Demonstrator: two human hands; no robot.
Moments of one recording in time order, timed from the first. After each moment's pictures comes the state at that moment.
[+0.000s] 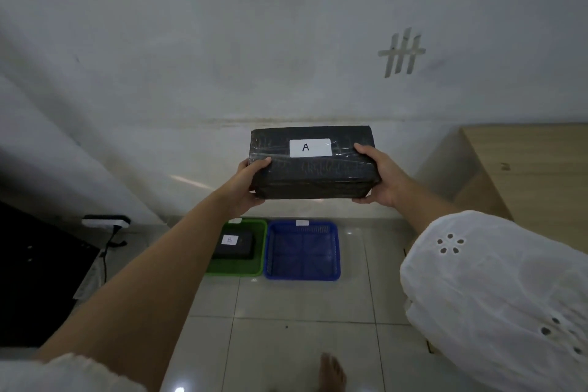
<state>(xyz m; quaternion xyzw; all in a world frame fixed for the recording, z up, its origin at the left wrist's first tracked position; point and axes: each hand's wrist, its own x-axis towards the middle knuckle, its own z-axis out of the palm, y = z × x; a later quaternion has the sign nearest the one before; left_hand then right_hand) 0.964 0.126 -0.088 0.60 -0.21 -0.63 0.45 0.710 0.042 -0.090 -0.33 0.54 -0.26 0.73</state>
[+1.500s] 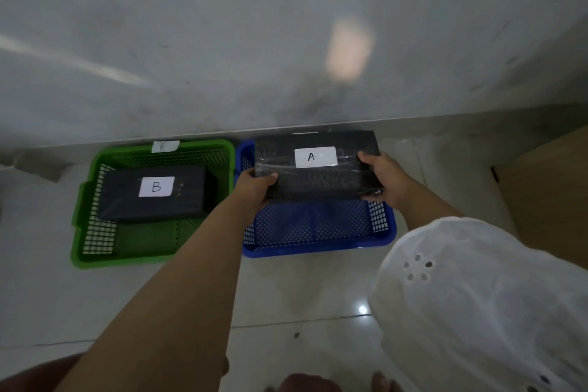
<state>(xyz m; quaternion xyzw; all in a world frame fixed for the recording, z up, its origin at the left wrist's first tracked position) 1.011 0.002 -0.696 0.72 -0.13 -0.59 0.34 0.791 -0.053 -0.699 -0.25 0.69 -0.23 0.64</state>
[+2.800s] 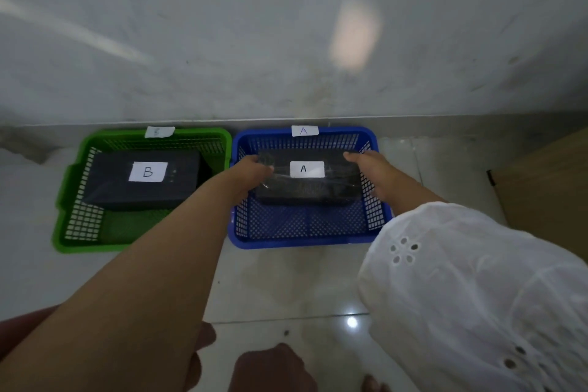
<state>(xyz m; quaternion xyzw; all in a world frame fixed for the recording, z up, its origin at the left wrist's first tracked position) 1.021 0.001 -0.690 0.75 -0.29 -0.56 0.19 0.809 -0.050 -0.701 -0.32 0.71 -0.17 0.61</state>
